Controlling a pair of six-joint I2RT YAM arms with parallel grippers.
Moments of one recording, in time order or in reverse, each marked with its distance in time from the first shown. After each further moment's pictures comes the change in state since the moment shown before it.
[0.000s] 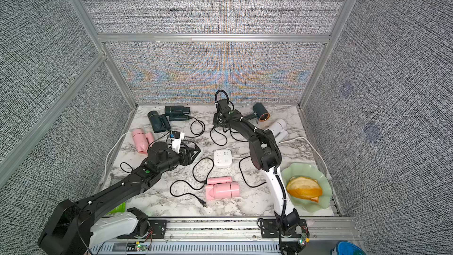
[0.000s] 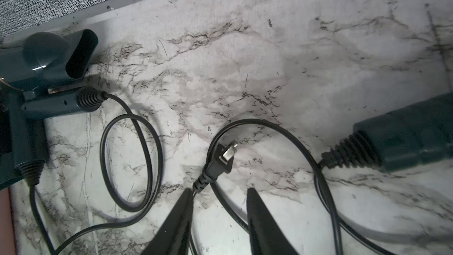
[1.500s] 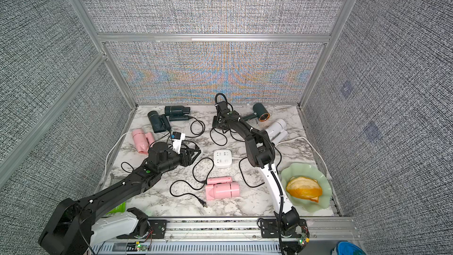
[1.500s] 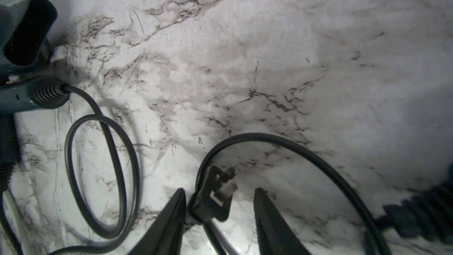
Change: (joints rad) left arm 0.000 0.017 -0.004 0.001 0.015 -0.011; right arm -0.020 0.154 0.142 -0.045 -0.105 -0.009
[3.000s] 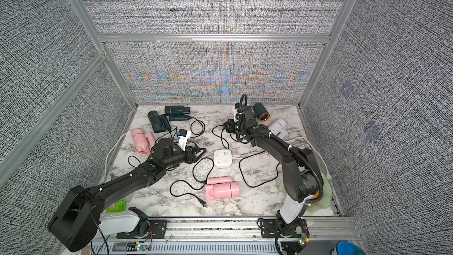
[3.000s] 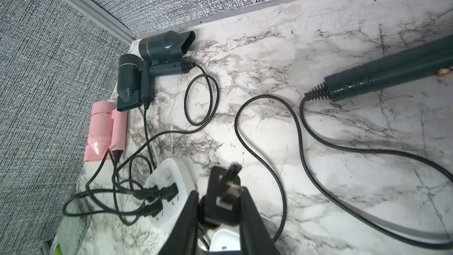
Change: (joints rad) left arm -0.024 0.129 0.085 0.052 0.101 -0.042; right arm -0.051 -0.885 -1.006 0.458 -0.178 -0.088
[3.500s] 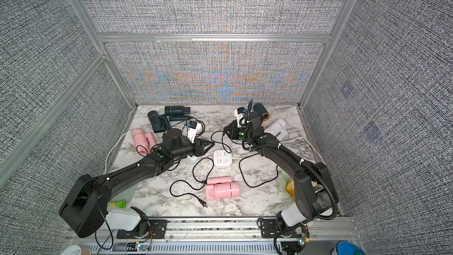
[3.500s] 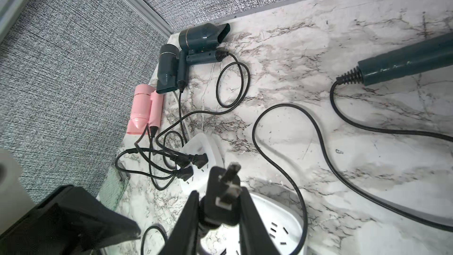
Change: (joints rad) left arm -0.066 0.135 0.201 -0.051 0.010 0.057; right arm -0.003 -0.153 -0.173 0.110 -0.137 0.050
